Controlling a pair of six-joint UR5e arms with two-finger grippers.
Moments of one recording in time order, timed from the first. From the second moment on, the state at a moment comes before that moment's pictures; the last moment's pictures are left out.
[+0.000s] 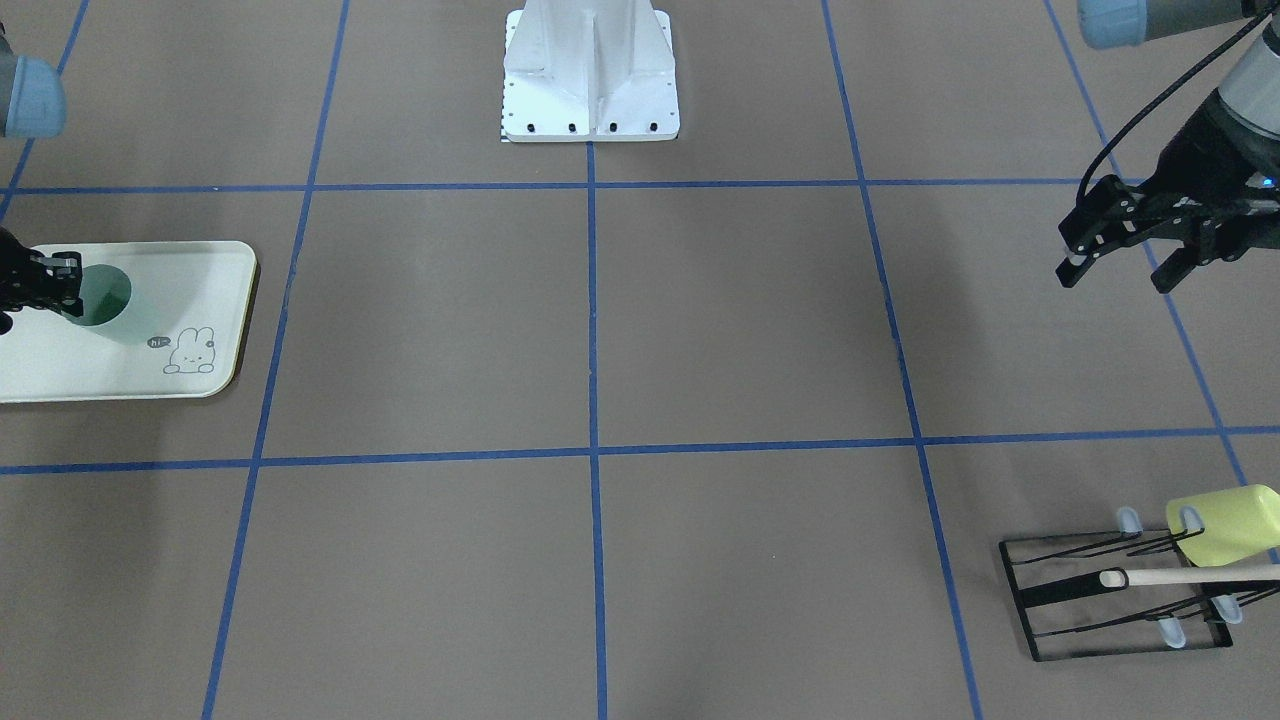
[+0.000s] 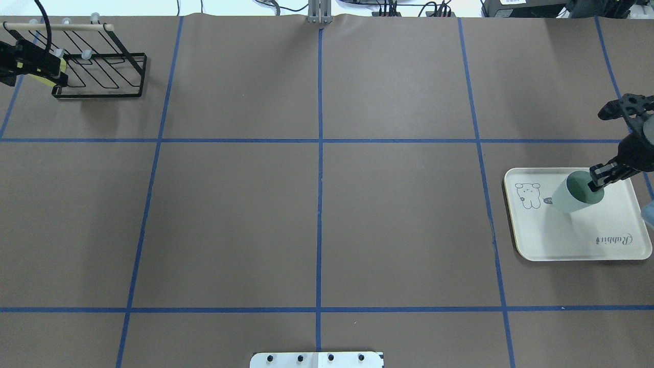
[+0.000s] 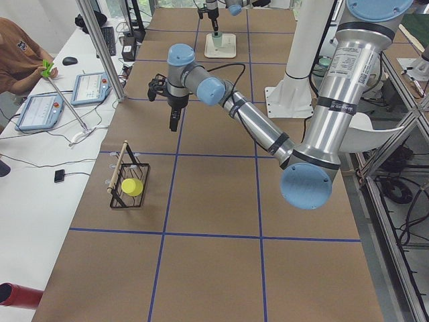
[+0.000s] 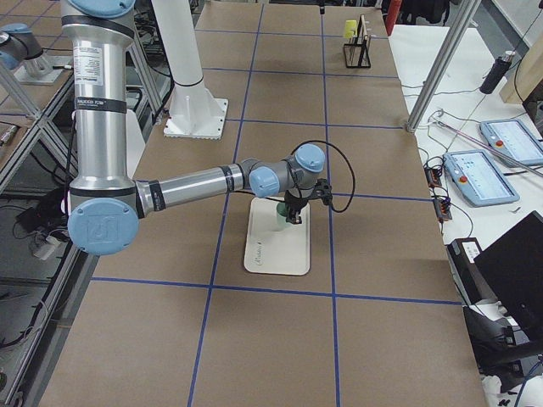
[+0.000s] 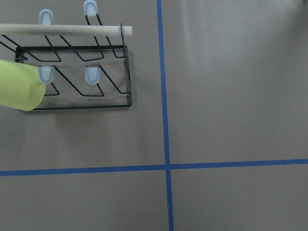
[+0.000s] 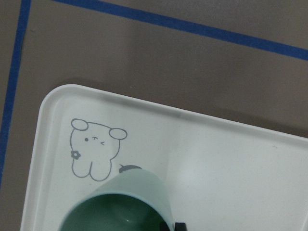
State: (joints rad) left arm -1.20 -1.83 -2.00 -1.52 -2.24 -0.62; right arm 1.09 -1.59 1.78 -1.47 2.31 0.30
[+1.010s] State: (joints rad) left arm -1.28 -1.76 -1.99 -1.52 -2.23 -0.45; right arm 1.21 -1.59 1.76 -1.48 2.39 0.19
